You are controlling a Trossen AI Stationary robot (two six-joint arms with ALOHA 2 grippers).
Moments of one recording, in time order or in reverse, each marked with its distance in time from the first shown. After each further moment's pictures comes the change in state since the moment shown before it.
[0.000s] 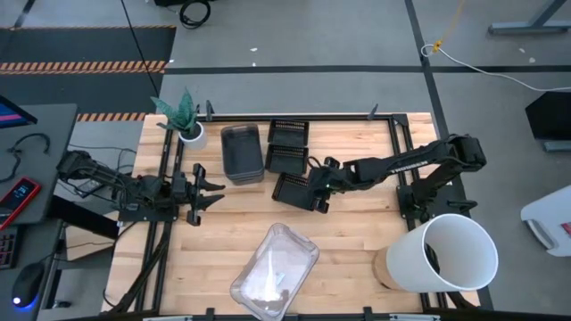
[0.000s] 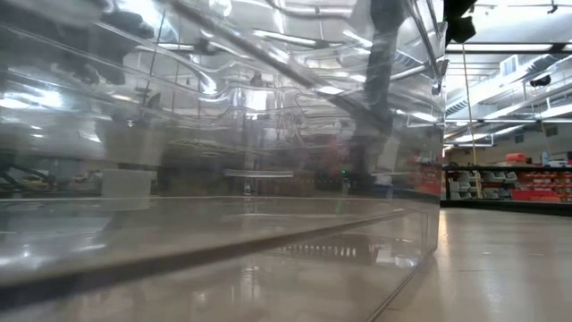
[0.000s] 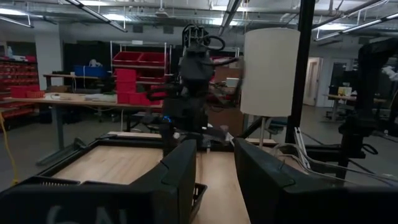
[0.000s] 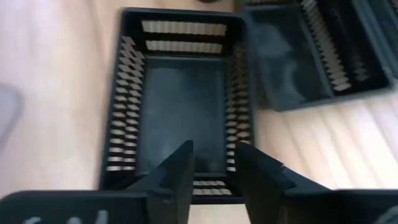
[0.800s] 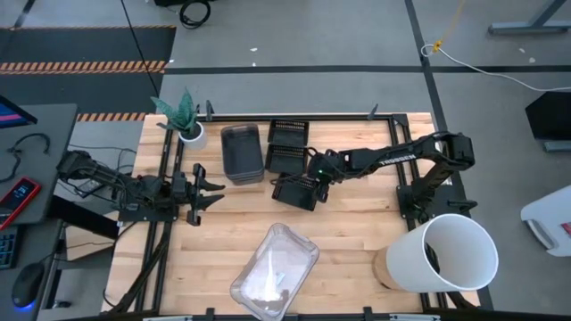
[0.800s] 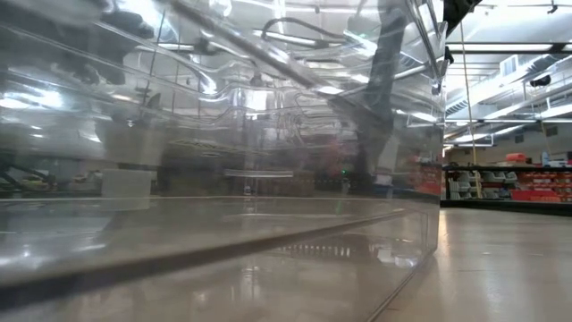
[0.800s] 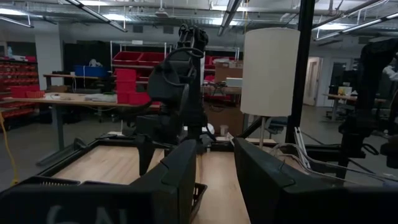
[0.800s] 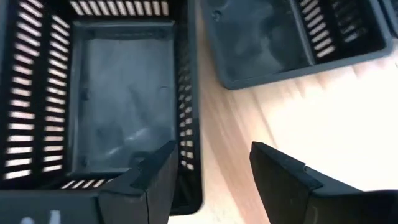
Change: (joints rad) left arm 0.000 0.000 0.000 0.000 0.000 0.000; right arm -0.155 0.082 0.000 -0.022 -0.081 -0.066
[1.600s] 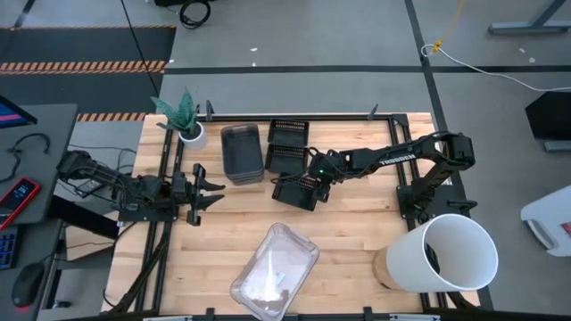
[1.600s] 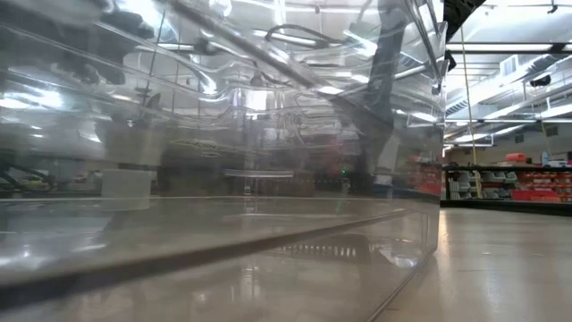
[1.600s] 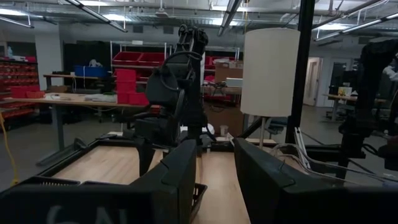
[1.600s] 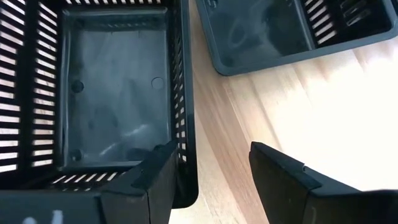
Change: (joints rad) left arm 0.000 0.000 0.000 0.000 0.000 0.000; right arm -0.007 0.000 -0.025 0.010 -0.008 0.013
